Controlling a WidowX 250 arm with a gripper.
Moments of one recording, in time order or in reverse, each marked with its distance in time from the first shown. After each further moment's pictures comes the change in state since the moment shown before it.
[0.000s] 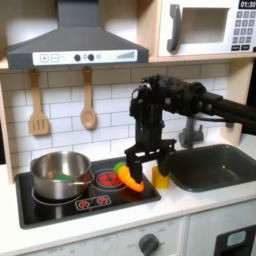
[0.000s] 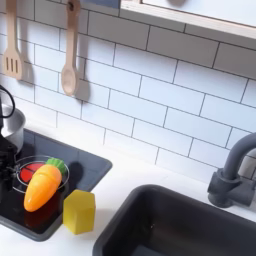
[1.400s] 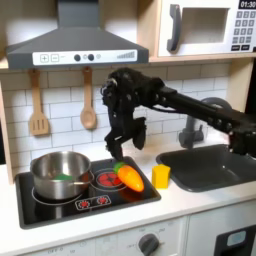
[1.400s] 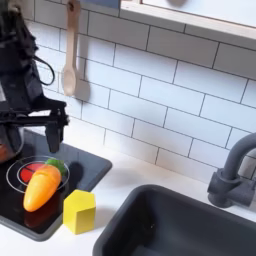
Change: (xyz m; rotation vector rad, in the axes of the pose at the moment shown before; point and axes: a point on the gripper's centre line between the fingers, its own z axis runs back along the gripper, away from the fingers) arm 0.094 -0.003 0.000 -0.191 -0.125 0.239
